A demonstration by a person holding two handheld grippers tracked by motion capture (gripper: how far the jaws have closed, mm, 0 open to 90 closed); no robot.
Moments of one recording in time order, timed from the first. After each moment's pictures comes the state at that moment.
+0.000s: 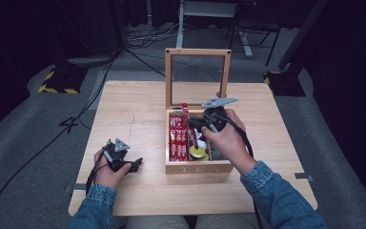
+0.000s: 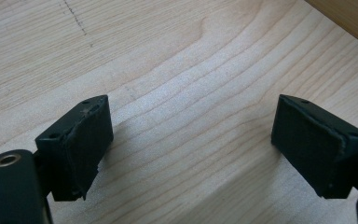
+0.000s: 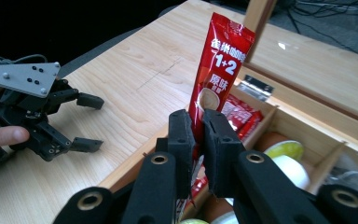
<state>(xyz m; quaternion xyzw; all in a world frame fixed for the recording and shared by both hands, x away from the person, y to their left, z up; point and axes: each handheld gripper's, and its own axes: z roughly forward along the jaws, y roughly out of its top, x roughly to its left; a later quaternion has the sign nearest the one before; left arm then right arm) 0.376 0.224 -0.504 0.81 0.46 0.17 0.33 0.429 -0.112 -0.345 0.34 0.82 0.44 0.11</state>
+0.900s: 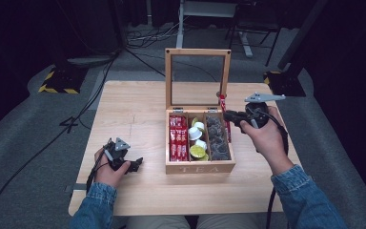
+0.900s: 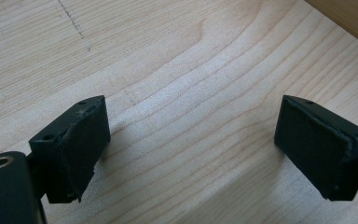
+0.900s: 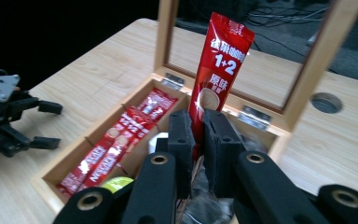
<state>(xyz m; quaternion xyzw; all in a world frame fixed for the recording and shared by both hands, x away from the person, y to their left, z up) 0.380 0.223 -0.504 0.81 0.46 0.17 0.33 0.427 -0.212 -0.323 0.39 0.79 0.45 0.15</state>
